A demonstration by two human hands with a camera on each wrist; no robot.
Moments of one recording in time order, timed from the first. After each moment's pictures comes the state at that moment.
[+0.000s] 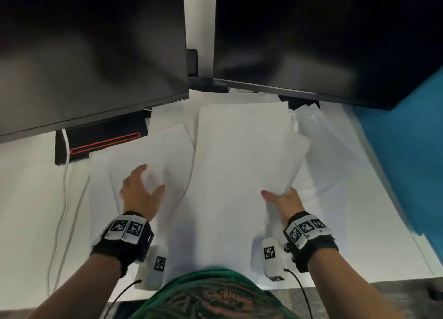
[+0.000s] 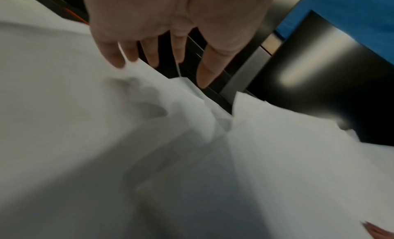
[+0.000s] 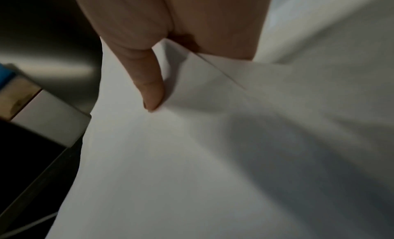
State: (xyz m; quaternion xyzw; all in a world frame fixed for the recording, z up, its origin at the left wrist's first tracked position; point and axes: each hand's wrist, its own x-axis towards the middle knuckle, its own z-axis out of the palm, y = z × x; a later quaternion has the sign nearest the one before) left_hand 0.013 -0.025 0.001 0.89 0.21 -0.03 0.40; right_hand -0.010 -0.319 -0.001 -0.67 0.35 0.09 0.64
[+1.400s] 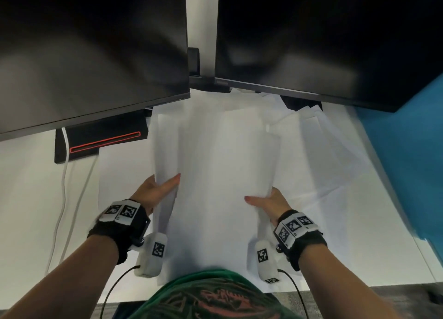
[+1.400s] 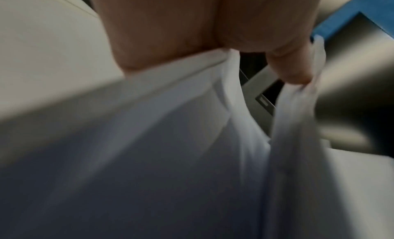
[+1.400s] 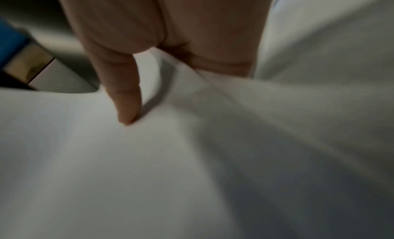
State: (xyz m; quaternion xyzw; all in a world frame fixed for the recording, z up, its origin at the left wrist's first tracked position) left_hand 0.027 -0.035 0.014 0.69 0.23 -0.22 0.65; right_hand -0.002 -0.299 -0.003 -0.67 0.28 0.20 0.66
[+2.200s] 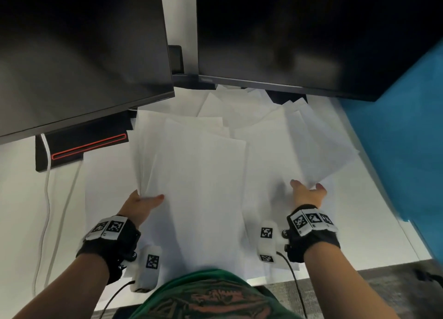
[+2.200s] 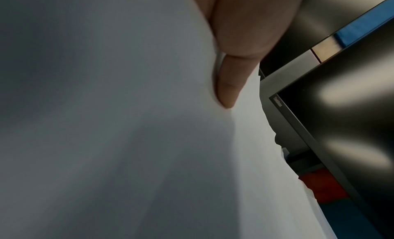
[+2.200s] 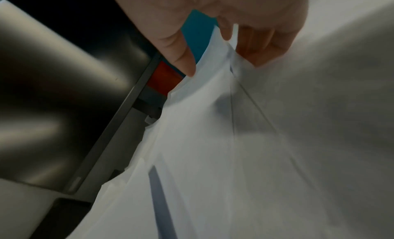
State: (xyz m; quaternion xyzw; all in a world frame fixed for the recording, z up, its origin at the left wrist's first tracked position) left_hand 0.013 -0.023 -0.025 0.75 0.26 -0.18 0.59; right_hand -0.009 -0.356 0.004 -0.61 0.58 -0.08 0.54
